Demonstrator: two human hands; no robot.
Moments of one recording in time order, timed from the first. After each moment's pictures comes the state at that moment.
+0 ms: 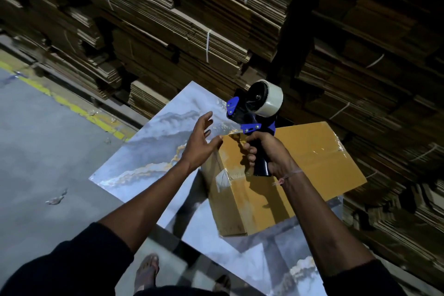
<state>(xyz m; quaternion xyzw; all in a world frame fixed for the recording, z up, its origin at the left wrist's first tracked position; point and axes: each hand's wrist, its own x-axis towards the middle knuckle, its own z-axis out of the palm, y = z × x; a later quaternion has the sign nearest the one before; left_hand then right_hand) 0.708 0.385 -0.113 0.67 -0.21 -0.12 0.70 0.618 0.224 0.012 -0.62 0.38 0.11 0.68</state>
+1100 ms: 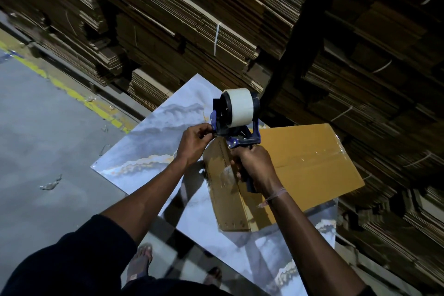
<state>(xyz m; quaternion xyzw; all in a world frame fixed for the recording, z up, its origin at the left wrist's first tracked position) 0.717 0.407 -0.144 0.70 -0.15 -0.10 0.69 0.595 0.290 -0.009 -0.78 0.37 0.02 0.51</state>
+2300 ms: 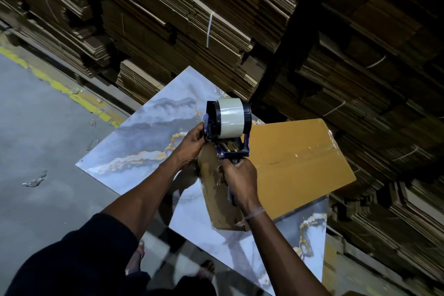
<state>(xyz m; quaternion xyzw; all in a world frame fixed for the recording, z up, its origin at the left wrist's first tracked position) 0.710 0.391 -0.157 0.57 -0.15 -0.28 0.76 0.571 0.314 -0.043 -0.81 0.40 -0.04 0.42</state>
